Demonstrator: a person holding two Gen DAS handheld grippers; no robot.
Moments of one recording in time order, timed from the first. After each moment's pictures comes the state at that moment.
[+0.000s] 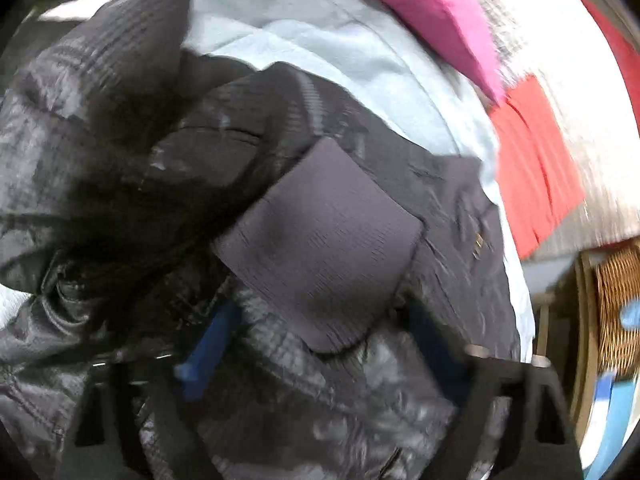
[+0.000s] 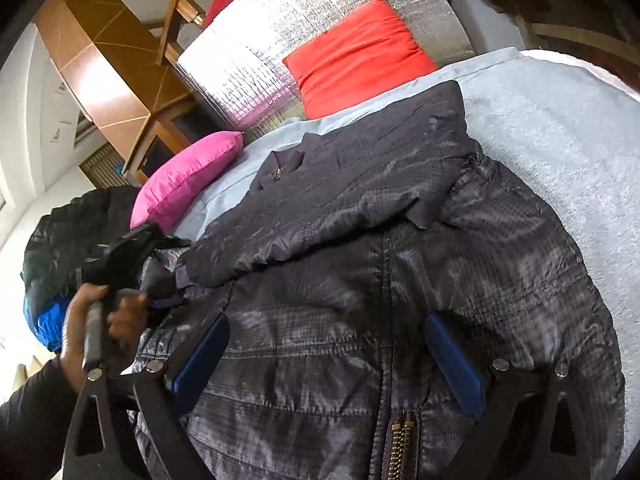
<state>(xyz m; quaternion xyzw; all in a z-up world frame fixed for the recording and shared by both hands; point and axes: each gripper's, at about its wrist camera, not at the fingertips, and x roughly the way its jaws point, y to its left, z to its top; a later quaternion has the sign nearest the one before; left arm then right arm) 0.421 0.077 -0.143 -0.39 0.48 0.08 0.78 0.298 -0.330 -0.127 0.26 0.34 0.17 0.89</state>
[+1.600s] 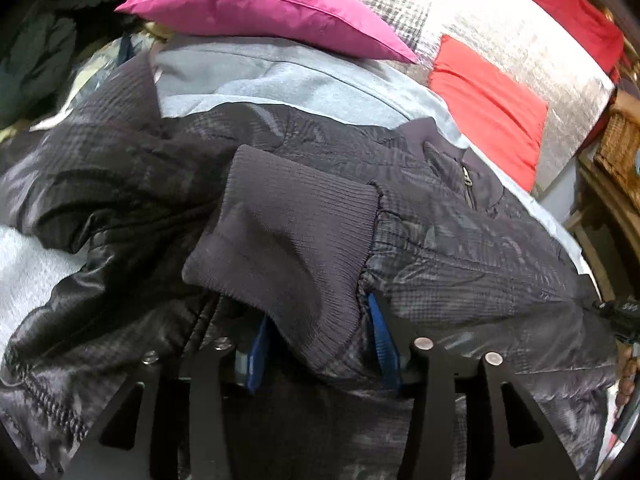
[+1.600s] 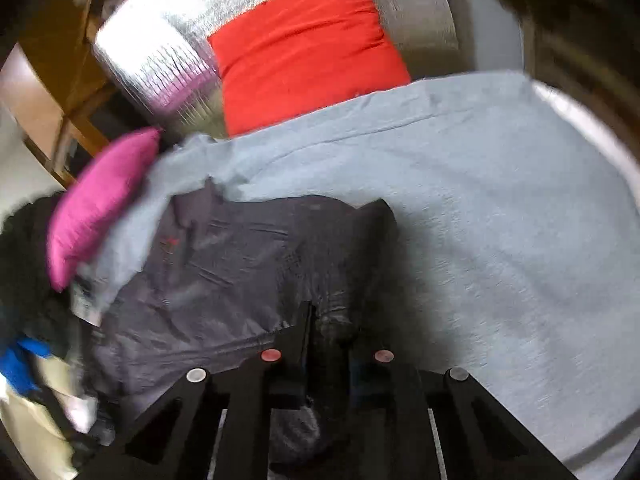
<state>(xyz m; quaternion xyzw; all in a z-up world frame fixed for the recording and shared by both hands) 0.367 0.030 -0.153 -0.17 0.40 0.05 0.90 0.506 -0.393 -0.080 0.16 0.47 0.08 0.87</state>
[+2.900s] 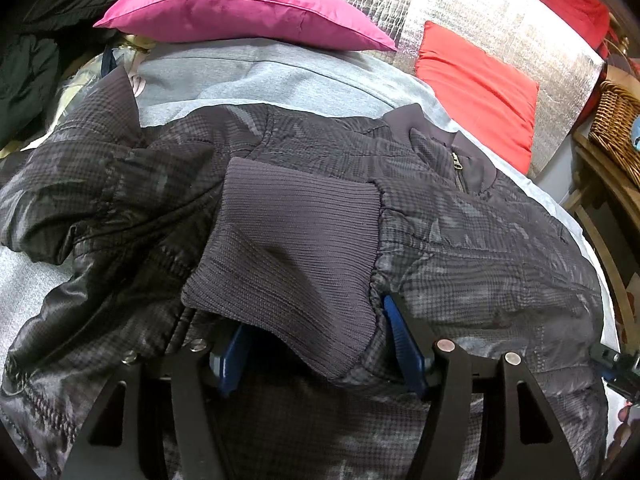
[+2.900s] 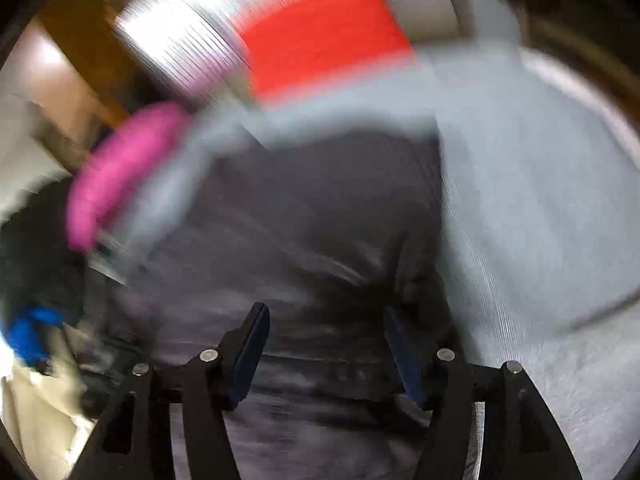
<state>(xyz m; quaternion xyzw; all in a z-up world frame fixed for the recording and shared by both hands) 0.372 0.026 -0.154 -0.15 0.40 0.04 0.90 0.426 -0.374 -0.110 0.20 0.48 0.11 0.84</state>
